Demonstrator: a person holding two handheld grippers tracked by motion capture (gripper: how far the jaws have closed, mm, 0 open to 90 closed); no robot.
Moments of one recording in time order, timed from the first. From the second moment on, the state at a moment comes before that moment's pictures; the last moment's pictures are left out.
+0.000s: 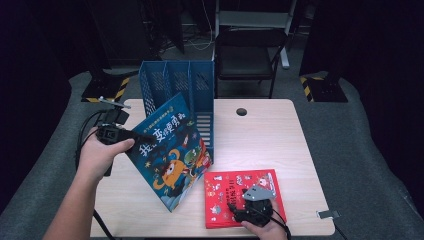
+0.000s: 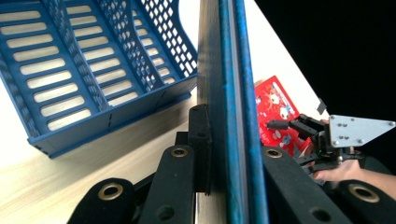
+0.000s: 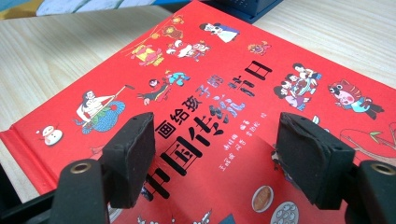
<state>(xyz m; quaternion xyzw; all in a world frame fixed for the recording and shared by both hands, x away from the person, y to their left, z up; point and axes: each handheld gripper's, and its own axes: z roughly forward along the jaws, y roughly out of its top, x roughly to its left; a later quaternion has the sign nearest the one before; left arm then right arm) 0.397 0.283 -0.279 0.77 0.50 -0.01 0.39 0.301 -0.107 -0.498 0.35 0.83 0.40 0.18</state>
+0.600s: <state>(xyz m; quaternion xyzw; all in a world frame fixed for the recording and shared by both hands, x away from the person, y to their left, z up) 0.391 0.274 -0.280 0.79 0.48 0.01 0.37 0.302 -0.107 -0.498 0.35 0.83 0.40 0.18</state>
